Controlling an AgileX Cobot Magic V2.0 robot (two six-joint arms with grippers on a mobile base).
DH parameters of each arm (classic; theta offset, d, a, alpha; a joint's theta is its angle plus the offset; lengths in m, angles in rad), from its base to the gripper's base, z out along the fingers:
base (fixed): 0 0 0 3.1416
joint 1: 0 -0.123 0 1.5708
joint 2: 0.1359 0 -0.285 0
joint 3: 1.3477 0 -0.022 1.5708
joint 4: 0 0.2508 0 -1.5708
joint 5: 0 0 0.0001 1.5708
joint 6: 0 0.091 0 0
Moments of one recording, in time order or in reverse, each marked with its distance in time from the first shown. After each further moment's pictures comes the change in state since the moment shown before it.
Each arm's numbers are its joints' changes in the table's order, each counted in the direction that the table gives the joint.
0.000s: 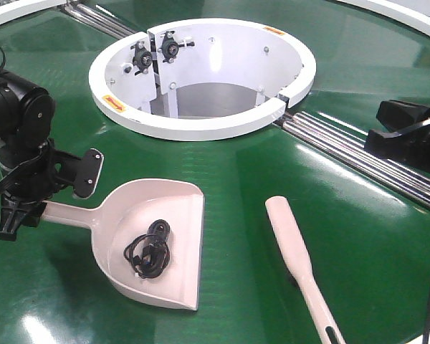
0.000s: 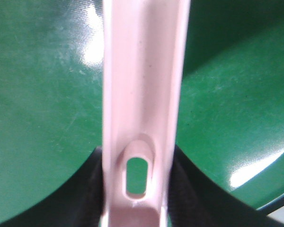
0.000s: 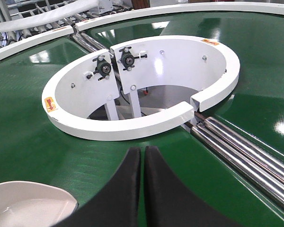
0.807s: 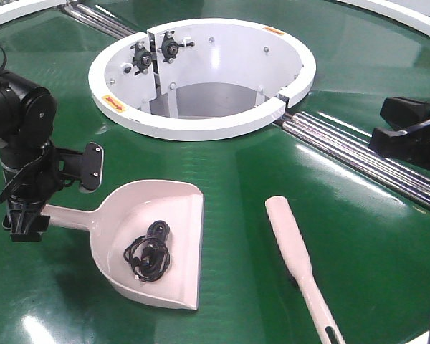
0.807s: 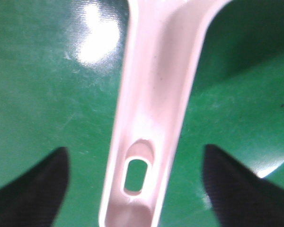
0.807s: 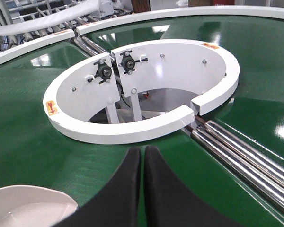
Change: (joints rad) left arm 0.004 -0.006 0.000 -0.015 -0.001 -0.151; right arm 0.000 -0.020 0.000 0.000 0.001 0.000
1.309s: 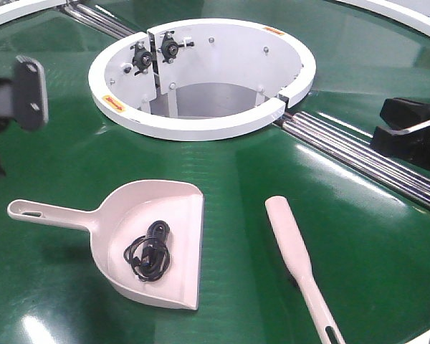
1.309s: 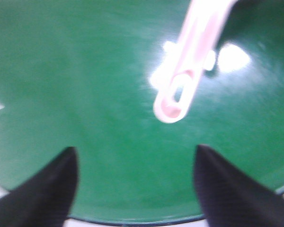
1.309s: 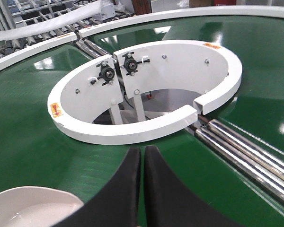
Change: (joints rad) left arm 0.000 -0.417 0.000 -0.001 -0.027 -0.097; right arm 0.000 -0.007 0.000 0.032 0.016 0.002
